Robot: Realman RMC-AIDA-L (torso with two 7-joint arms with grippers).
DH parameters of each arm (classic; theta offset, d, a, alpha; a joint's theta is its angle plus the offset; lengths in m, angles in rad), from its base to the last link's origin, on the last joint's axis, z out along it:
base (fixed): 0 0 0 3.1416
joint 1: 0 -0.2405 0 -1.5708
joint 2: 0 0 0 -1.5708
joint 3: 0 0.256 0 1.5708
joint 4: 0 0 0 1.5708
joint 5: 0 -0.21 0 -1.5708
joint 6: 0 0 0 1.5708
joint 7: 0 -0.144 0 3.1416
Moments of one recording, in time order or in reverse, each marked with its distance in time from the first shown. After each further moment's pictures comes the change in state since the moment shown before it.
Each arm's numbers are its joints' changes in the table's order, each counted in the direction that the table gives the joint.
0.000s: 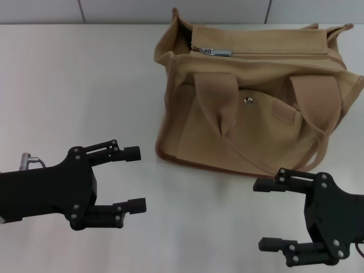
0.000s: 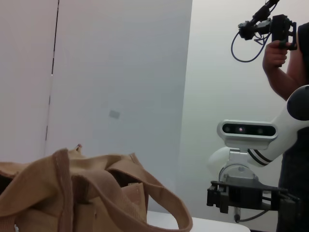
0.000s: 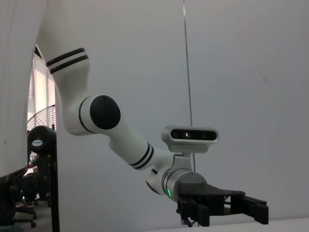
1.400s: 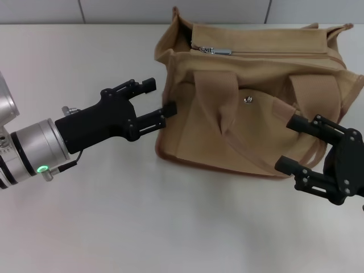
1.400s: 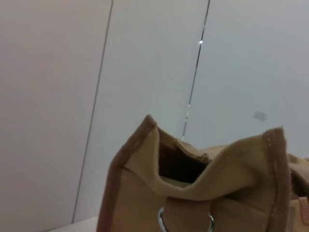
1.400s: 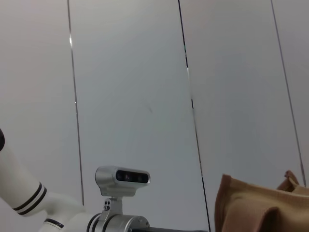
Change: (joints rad) left arm 0.133 0.059 -0.022 0.205 0.228 0.485 -0.007; right arm 0.036 0.000 0.290 -0.055 -0.007 -0.101 -0.023
